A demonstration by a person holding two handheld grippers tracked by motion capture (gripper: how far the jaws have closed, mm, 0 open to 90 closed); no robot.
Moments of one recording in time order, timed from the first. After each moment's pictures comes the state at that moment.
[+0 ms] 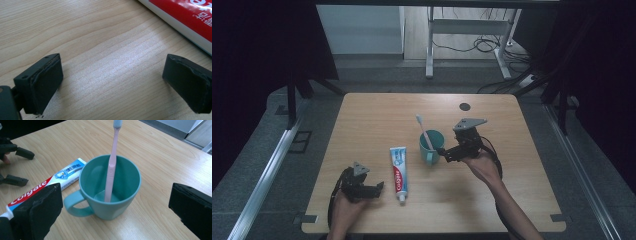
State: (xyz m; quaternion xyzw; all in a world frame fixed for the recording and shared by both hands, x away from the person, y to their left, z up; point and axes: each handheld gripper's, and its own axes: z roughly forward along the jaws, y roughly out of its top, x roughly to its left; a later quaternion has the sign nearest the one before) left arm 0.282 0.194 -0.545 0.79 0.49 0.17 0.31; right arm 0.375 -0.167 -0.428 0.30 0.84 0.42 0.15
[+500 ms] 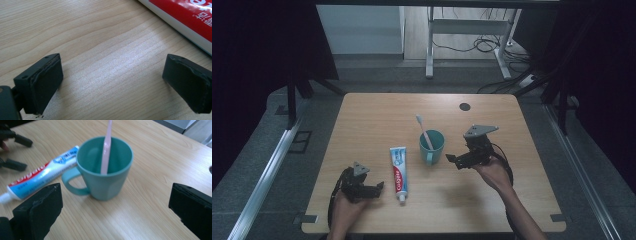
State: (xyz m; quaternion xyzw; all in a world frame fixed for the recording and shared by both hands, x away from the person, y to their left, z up) left arm 0.282 0.193 -0.546 0.79 0.49 0.18 0.31; right arm 0.358 -0.197 -0.435 0.30 0.85 0.41 0.16
